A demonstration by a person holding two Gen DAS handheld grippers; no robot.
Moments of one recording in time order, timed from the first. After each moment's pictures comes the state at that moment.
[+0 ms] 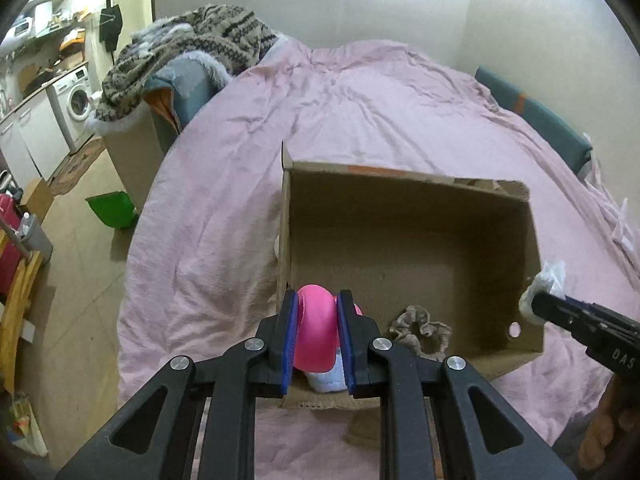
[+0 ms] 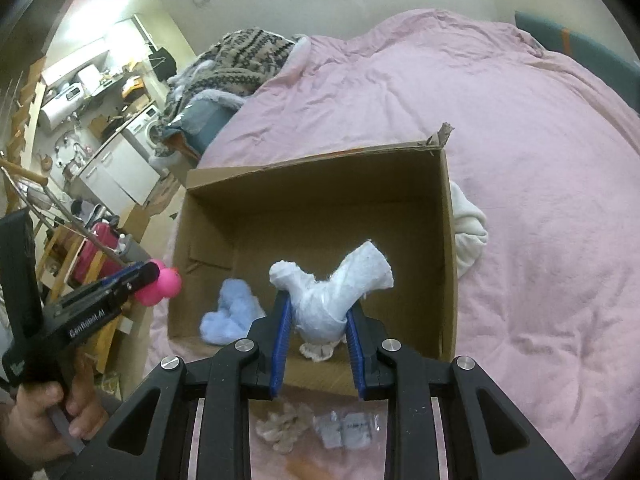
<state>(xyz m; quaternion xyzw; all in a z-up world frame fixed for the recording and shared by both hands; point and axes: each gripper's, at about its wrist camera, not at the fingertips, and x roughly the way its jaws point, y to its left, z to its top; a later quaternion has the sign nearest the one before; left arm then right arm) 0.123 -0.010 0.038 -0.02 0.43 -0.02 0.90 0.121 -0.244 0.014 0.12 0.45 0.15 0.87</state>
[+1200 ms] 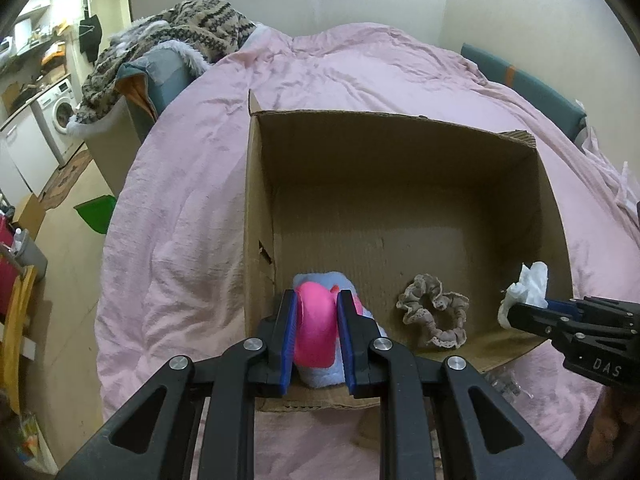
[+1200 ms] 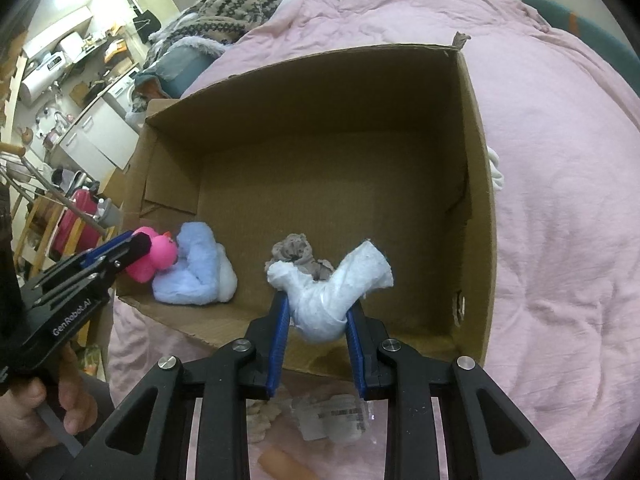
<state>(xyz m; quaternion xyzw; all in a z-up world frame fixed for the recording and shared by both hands) 0.123 -0.025 -0.010 0.01 0.44 -0.05 0.90 0.119 -0.229 -0.037 0.09 0.51 0.14 0.84</state>
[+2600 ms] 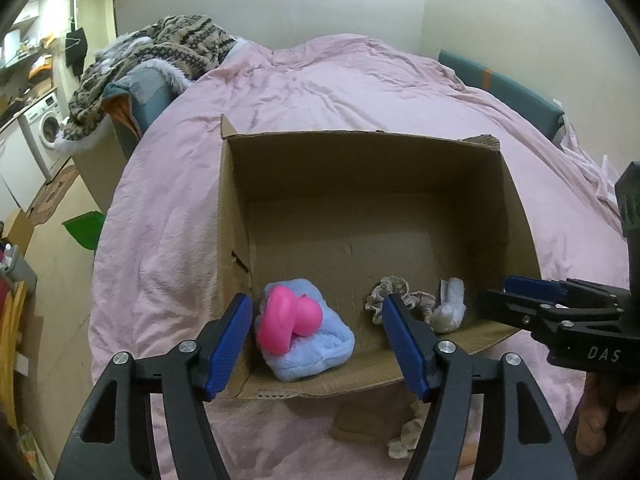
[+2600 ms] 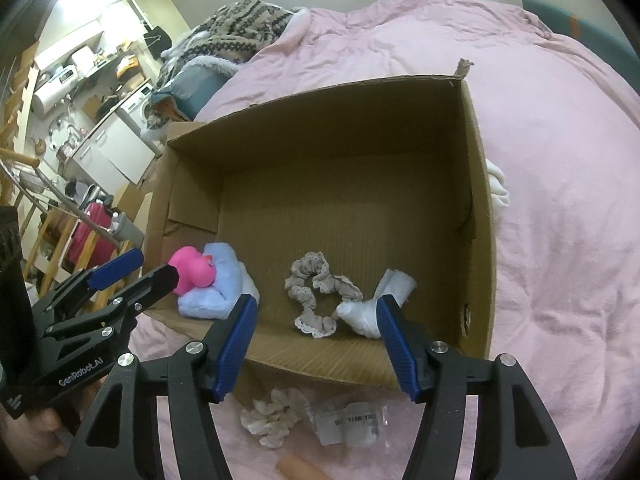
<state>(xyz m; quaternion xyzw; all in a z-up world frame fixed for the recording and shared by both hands) 0.106 -0.037 0.008 0.02 0.42 -0.08 0.91 0.115 -0.236 -0.020 0.12 0.48 0.16 0.85</state>
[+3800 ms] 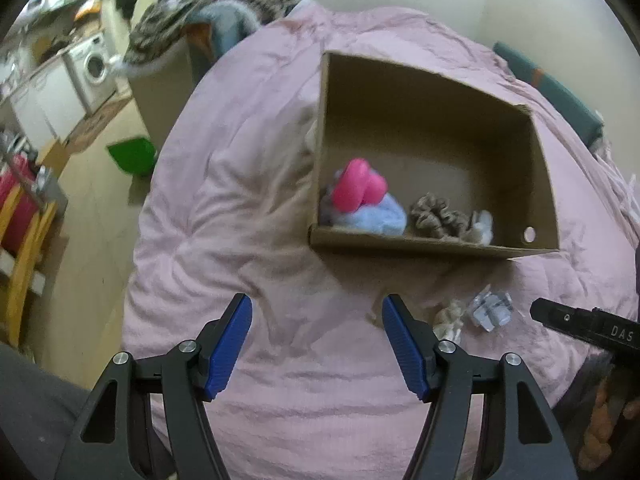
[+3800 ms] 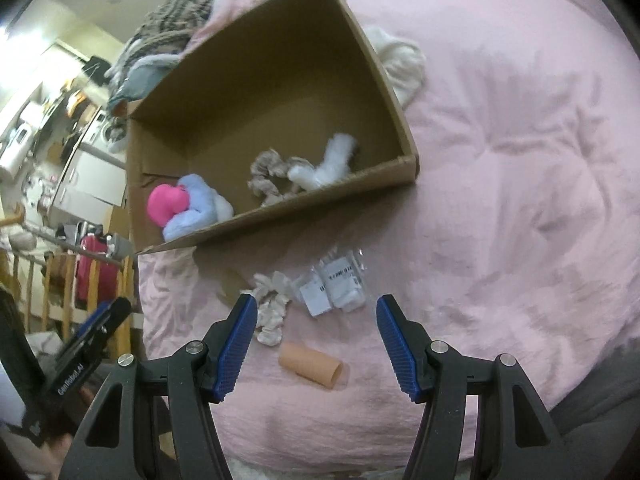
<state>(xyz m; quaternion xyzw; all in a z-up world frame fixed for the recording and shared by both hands) 0.018 0.006 -0.010 -0.03 0.49 0.01 0.87 0.038 -0.264 -0.060 0.23 0.56 0.09 0.79</state>
